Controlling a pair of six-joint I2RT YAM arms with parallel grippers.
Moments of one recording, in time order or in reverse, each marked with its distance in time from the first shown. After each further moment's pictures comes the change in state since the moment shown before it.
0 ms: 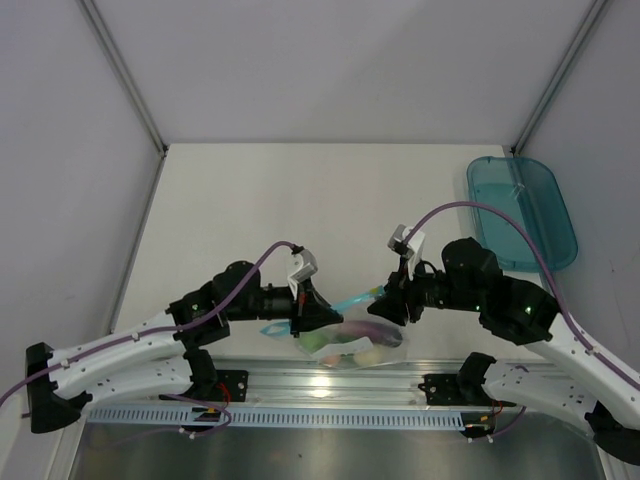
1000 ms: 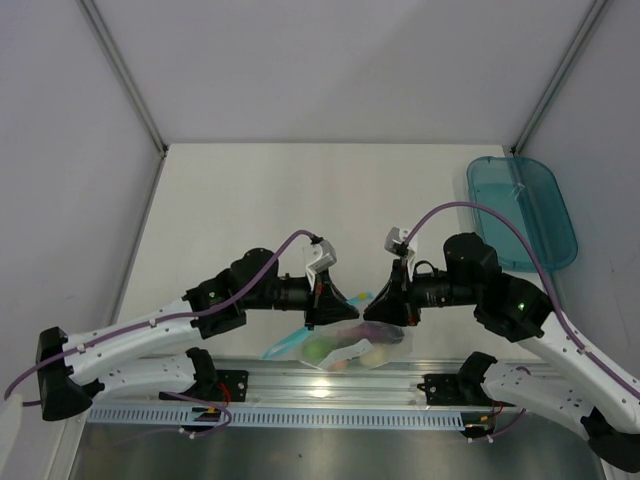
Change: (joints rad) left arm 0.000 0.148 0.116 0.037 0.064 -0.004; right arm -0.096 0.013 -0.058 0.126 -0.332 0.024
